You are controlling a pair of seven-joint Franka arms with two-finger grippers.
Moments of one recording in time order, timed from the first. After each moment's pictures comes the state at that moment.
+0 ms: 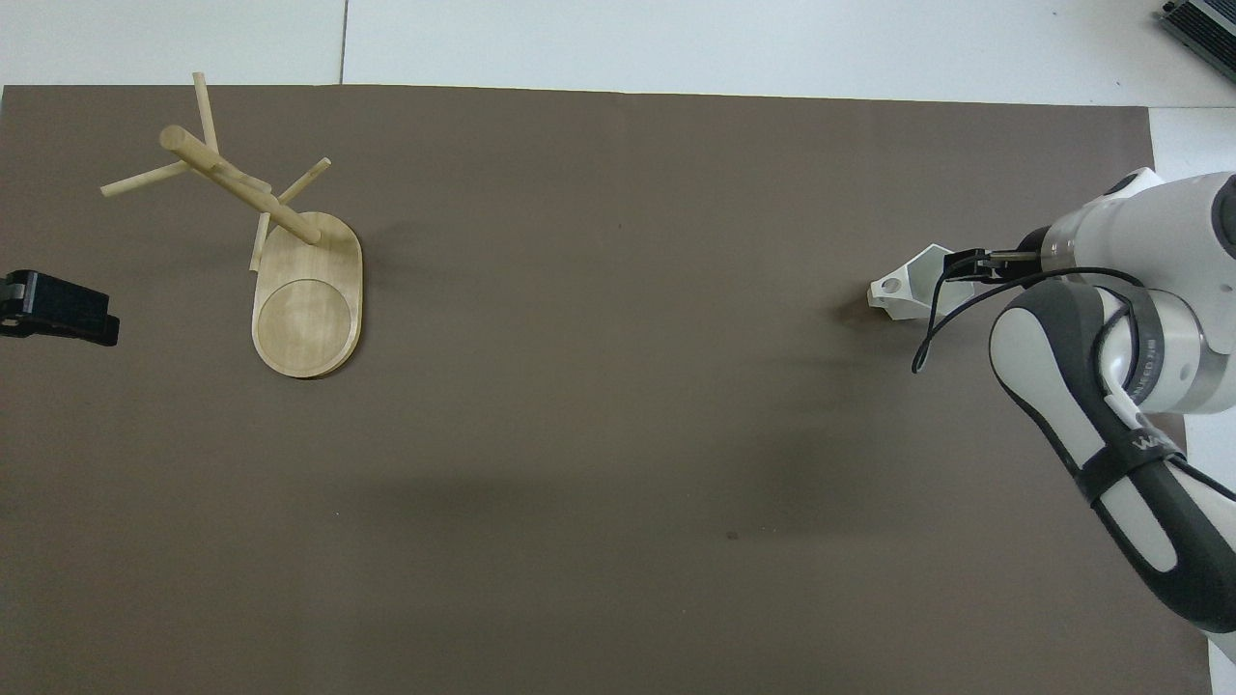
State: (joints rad) left arm -0.08 -0.02 0.01 -1.48 0.00 1.42 -0.03; right arm -0.06 0.28 -0.01 -1.90 -0.02 2.34 0.02
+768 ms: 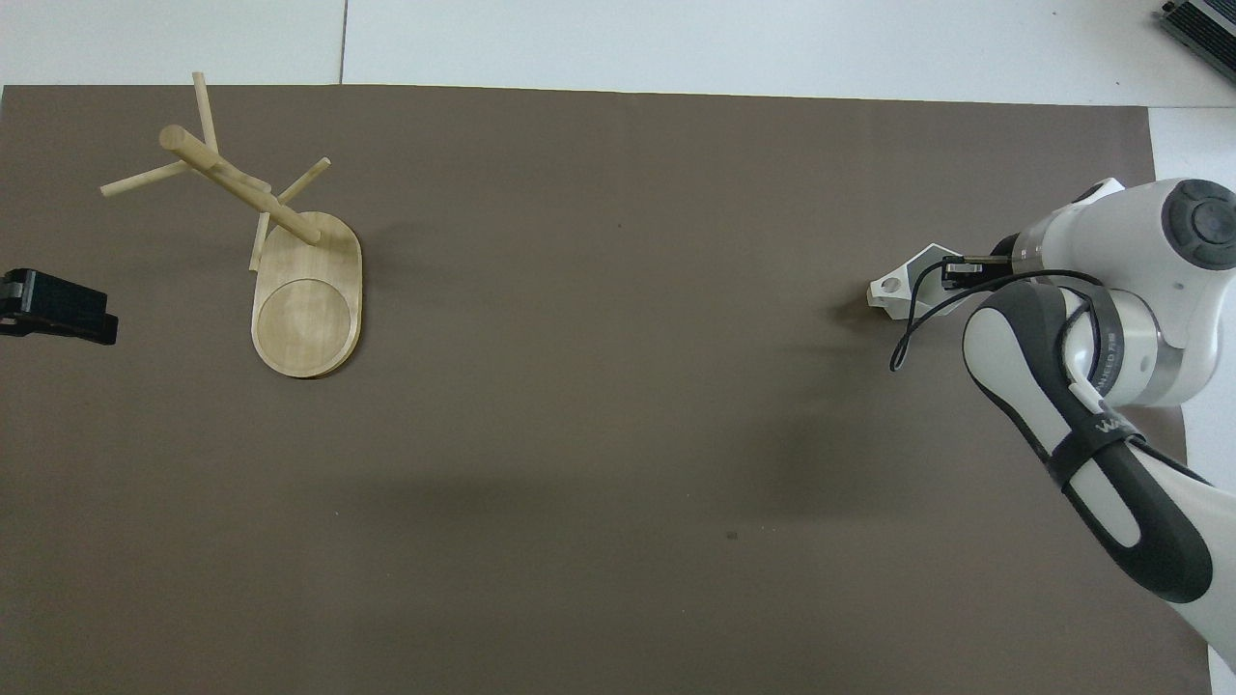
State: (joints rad) left arm -0.08 -0.02 0.01 -1.48 0.00 1.42 -0.03; right arm -0.06 0.30 0.00 -1.90 -0.02 2.33 0.05
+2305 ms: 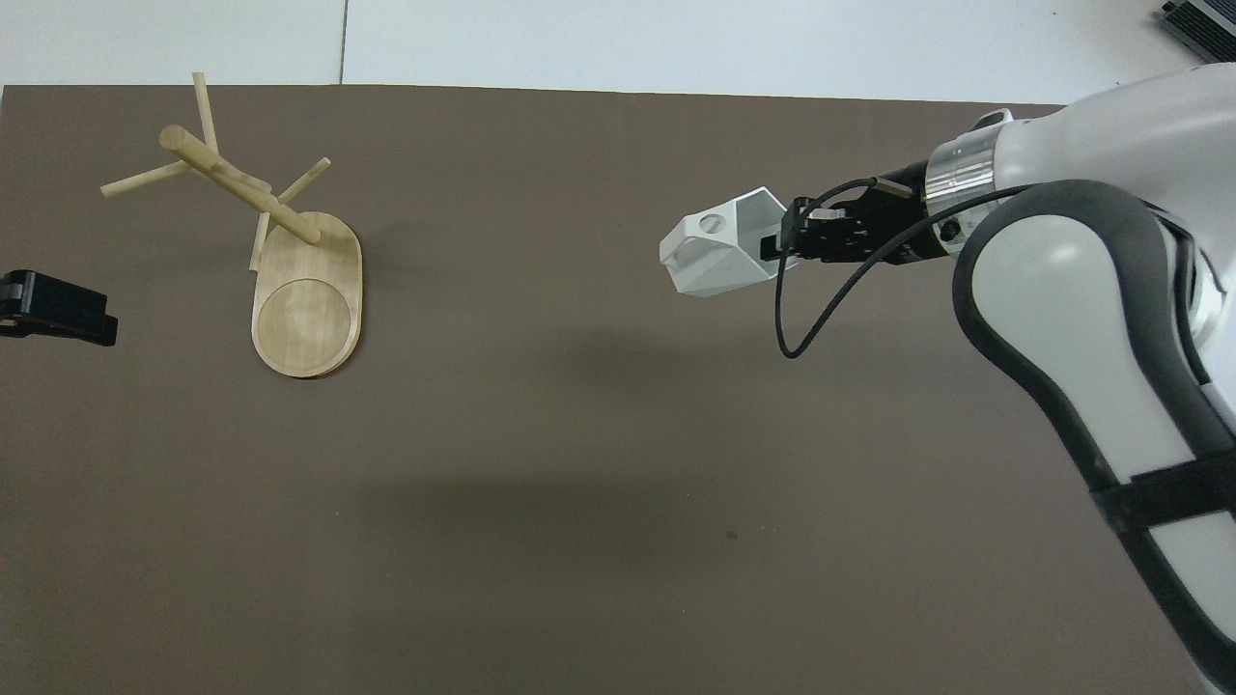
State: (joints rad) left arm -0.08 -0.02 0.01 -1.48 0.00 1.42 -0.03; right arm -0.05 0.24 0.28 -1.62 0.62 1.98 0.05
